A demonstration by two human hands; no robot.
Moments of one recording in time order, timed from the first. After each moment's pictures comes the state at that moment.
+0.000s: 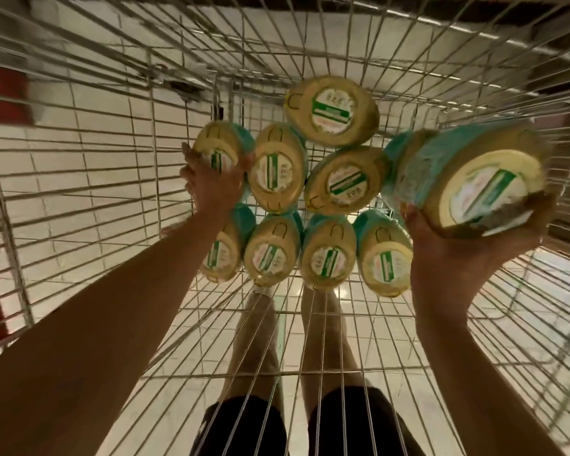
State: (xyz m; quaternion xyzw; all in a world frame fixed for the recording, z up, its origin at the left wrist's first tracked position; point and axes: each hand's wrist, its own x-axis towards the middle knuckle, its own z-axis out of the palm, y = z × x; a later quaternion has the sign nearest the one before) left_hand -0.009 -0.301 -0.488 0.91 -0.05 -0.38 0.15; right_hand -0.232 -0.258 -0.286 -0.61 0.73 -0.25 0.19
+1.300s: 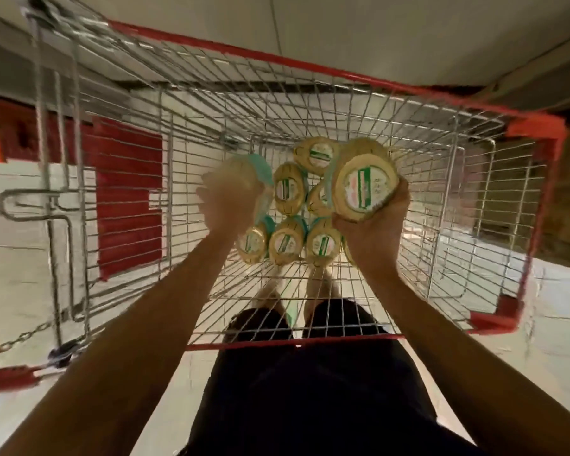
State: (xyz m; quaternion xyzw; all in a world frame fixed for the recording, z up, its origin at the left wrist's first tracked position) left_hand -0.017 -0.297 -0.200 0.93 -0.10 -0.34 0.12; right_hand -0.267 -0.360 -0.162 -0.54 0.66 -0.23 0.47
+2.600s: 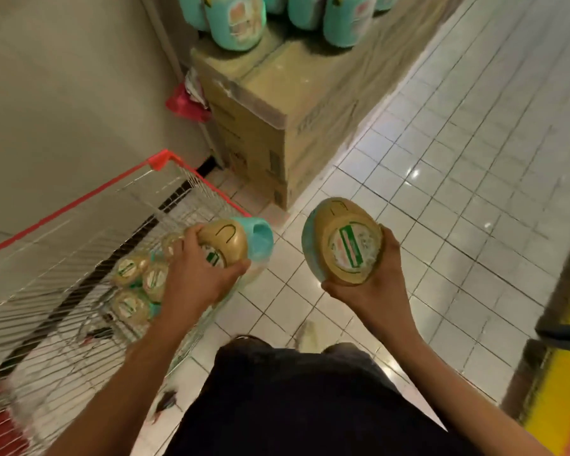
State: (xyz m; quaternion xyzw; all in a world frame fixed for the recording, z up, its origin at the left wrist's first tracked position) left_hand -0.439 -0.189 0.055 0.64 -0.67 -0.37 0.09; right_hand -0.691 -0.020 0.061 -0.36 0.78 -0.43 0.27
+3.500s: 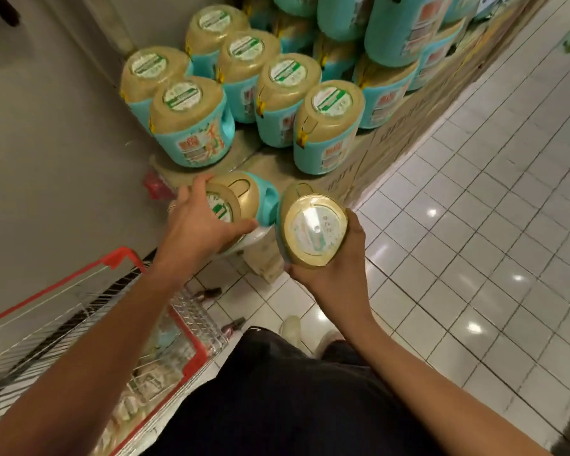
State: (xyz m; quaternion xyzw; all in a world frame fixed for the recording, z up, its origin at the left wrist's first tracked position) left_hand -0.748 -0.498 0.111 0.64 -0.70 -0.29 0.11; right_hand -0.942 -0.341 0.084 -0.43 0.71 -0.50 0.25
